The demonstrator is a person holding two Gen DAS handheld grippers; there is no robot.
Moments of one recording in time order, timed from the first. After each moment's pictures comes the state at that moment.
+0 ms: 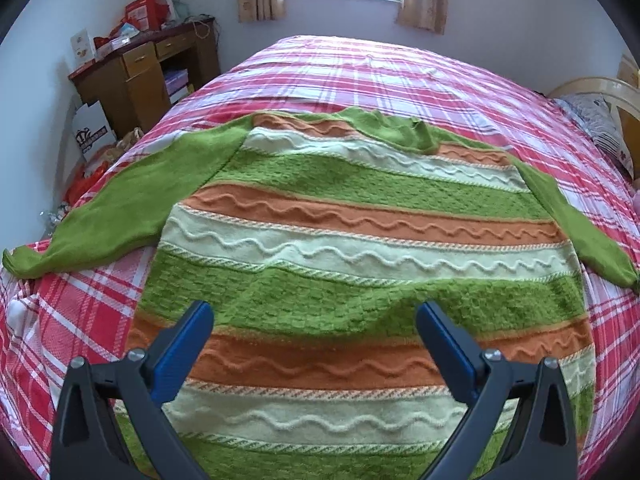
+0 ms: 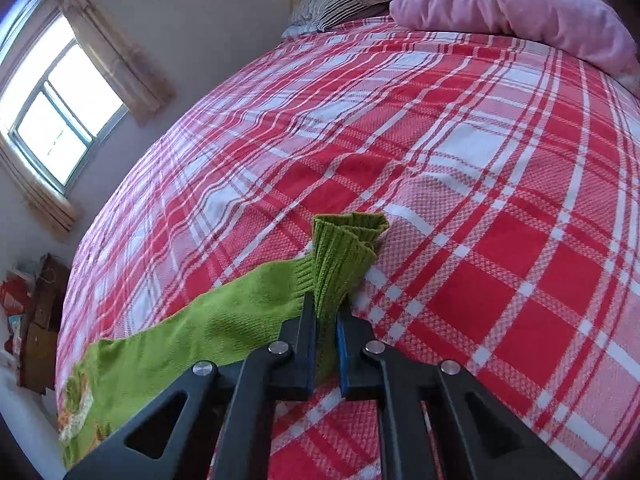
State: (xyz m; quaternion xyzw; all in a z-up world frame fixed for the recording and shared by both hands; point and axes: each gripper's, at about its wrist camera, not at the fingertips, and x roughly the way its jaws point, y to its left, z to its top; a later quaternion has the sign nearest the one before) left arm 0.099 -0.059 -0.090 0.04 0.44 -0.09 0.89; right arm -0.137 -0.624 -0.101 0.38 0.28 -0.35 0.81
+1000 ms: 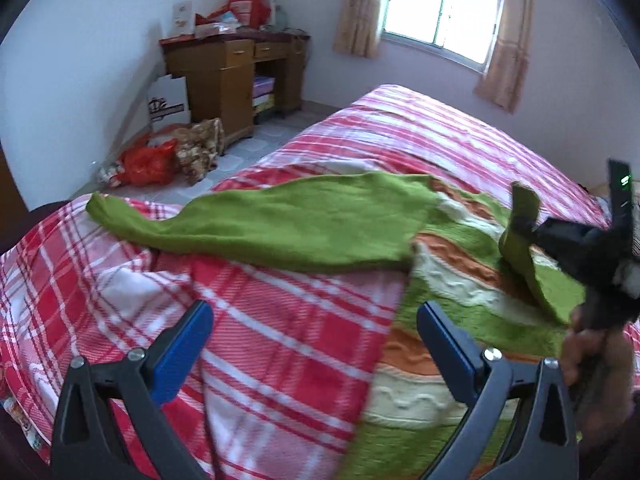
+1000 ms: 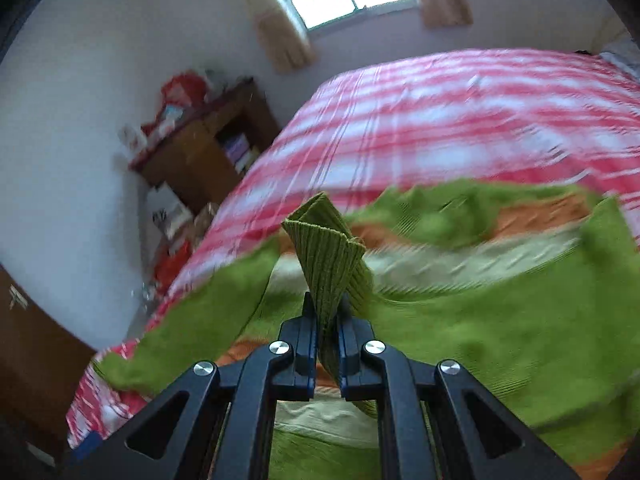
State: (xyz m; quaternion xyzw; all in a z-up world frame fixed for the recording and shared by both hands) left arm 0.100 0.129 -0.074 -0.07 0.38 0.01 0.92; right arm 0.167 -0.117 -0.089 0.18 0.37 0.04 0.91
